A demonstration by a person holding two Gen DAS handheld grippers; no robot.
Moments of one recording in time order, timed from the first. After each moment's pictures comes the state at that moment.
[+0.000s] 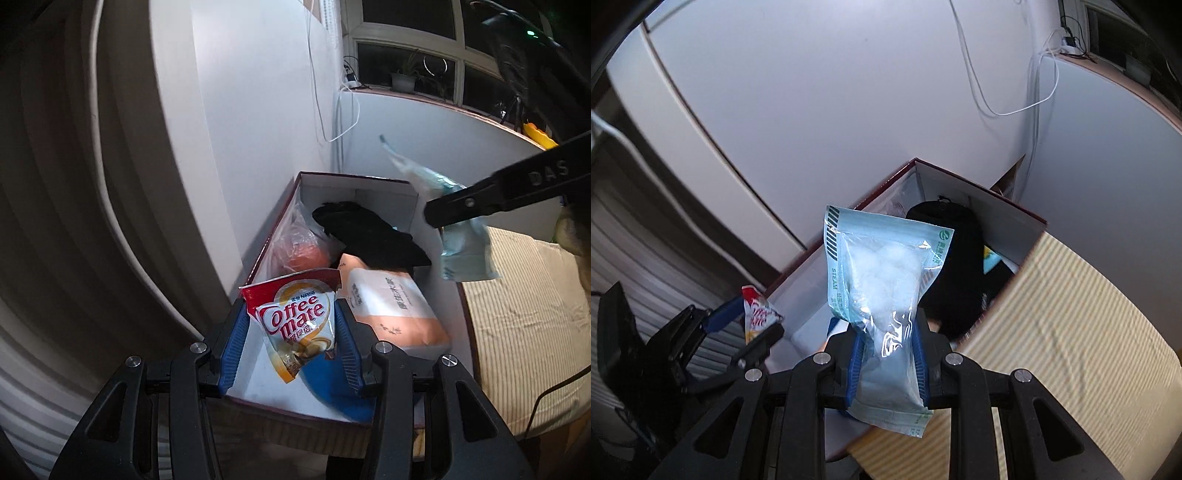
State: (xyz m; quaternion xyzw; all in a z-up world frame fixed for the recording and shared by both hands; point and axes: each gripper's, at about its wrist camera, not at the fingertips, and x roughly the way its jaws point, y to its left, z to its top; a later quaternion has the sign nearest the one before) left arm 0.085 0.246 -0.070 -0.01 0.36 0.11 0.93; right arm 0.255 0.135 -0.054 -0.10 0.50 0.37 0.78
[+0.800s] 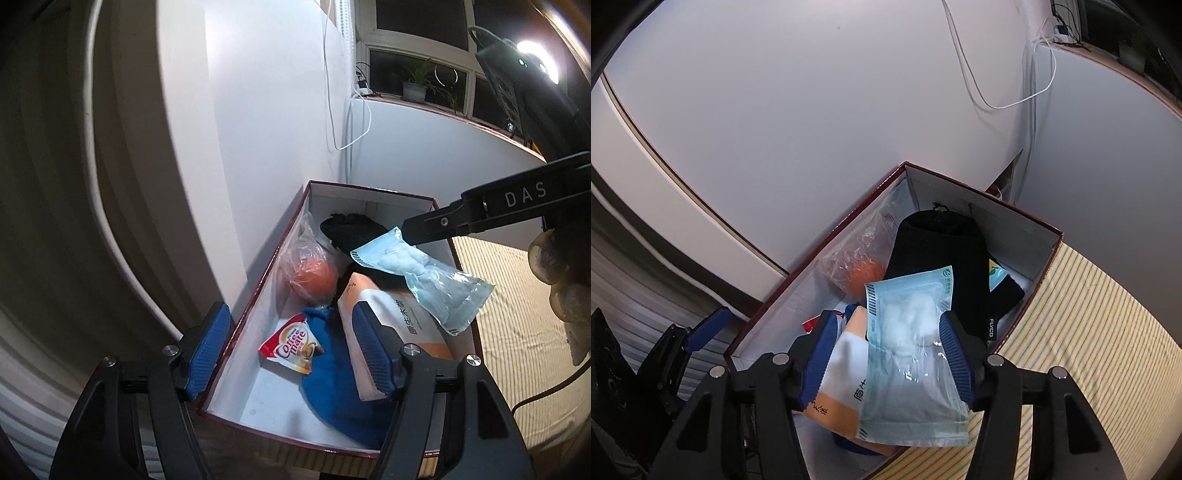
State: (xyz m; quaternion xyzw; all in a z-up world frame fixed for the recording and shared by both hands) left arm 0.088 0.251 -0.065 -0.03 0.35 0.12 0.93; right arm 0.279 0.160 -0.077 -0.08 0.51 0.36 0.78
